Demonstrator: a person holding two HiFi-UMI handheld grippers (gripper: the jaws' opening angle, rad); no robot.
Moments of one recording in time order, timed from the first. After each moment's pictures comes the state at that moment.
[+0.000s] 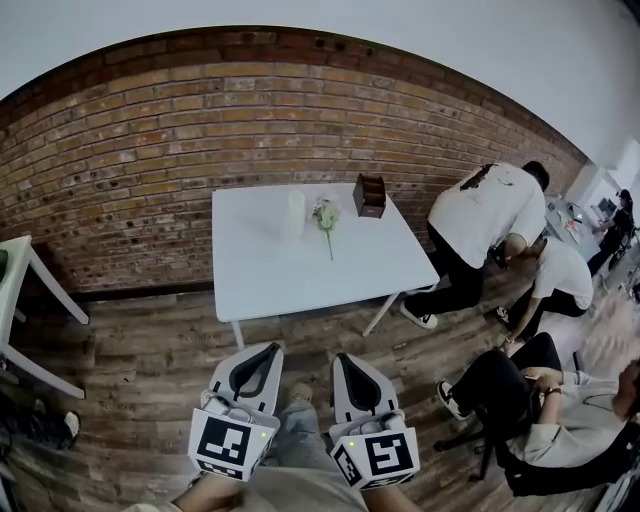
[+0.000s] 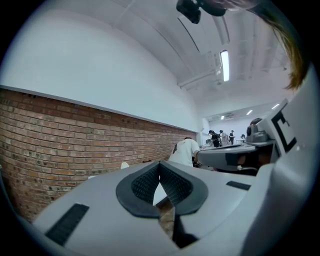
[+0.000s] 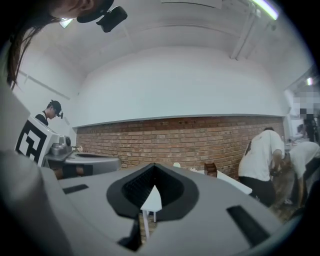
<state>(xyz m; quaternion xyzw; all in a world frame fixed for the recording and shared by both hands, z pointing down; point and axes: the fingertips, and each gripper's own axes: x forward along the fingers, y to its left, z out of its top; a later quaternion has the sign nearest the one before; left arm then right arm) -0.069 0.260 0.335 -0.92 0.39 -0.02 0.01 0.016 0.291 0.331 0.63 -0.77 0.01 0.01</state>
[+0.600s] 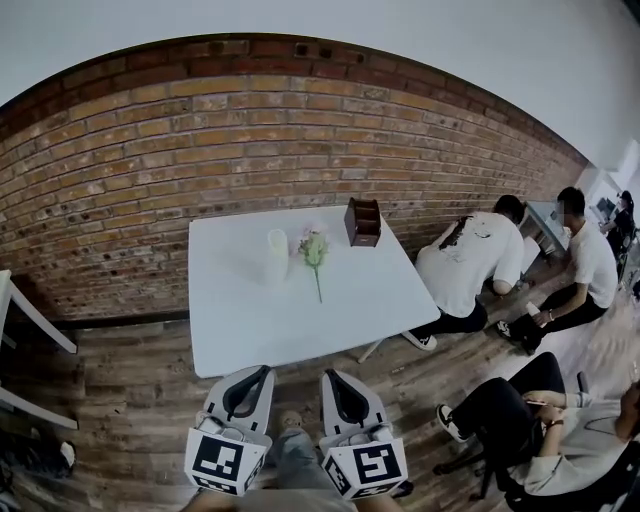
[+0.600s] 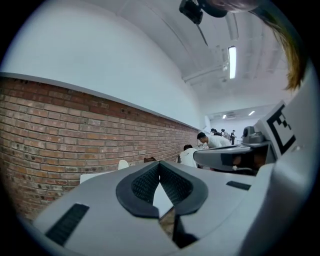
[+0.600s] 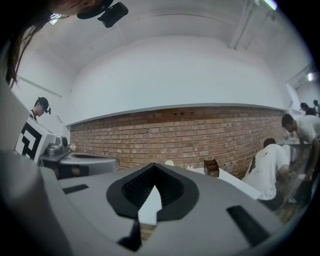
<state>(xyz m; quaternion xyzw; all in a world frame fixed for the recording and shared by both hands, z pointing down) -0.018 0.135 0.358 -0.92 0.39 -0.03 -0.02 0.069 0.161 0.354 0.64 -0.77 0.04 0.02</state>
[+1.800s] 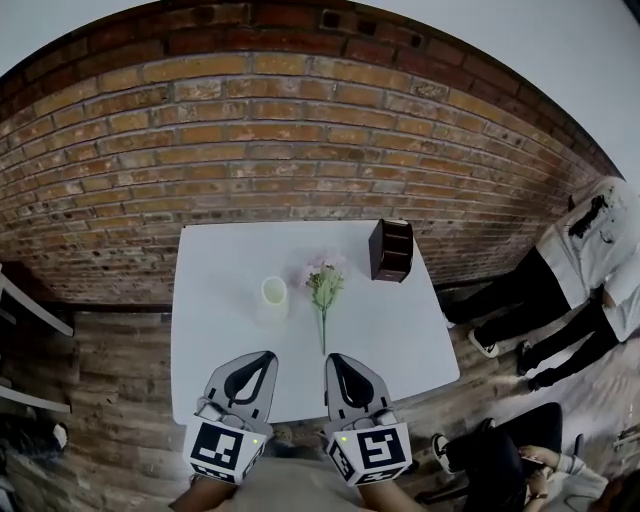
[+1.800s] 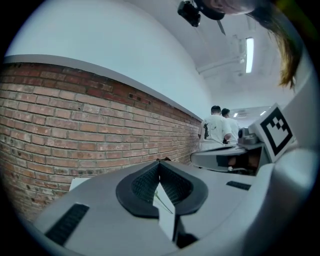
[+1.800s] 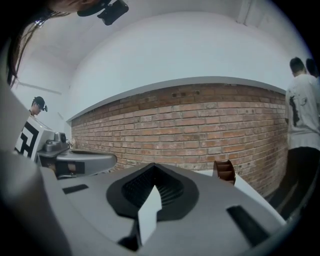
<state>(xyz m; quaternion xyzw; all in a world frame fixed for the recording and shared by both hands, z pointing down) 0.053 -0.081 0.373 -0.90 0.43 -0.05 -0.06 0.144 -0.072 0.373 0.59 -0.81 0.07 0.06</state>
